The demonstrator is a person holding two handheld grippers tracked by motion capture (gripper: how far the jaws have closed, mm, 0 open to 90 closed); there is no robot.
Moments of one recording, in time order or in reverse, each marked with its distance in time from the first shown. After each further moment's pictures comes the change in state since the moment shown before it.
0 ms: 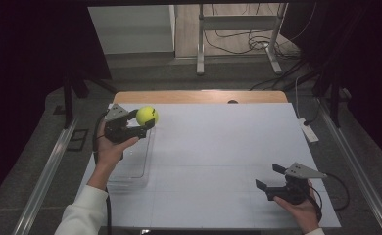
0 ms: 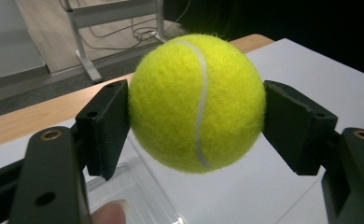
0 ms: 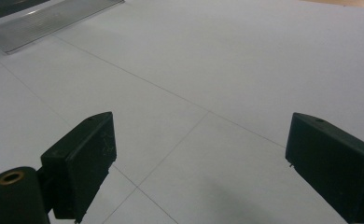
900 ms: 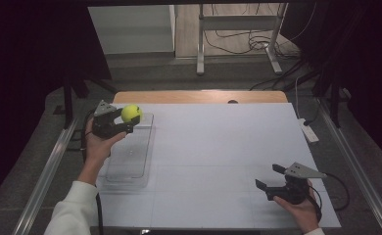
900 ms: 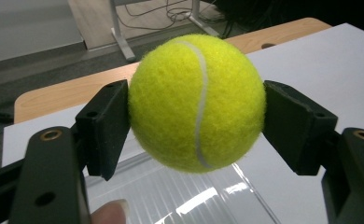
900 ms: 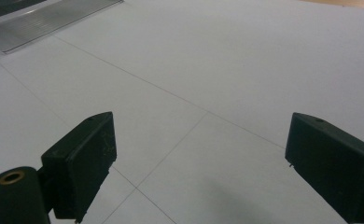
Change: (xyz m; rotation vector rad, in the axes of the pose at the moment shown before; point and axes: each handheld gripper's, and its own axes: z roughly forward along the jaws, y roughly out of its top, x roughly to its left) left arm 0.040 -0.008 -0.003 0.075 0.124 -0.041; right arm 0.000 0.001 0.000 0.001 -0.004 -0.003
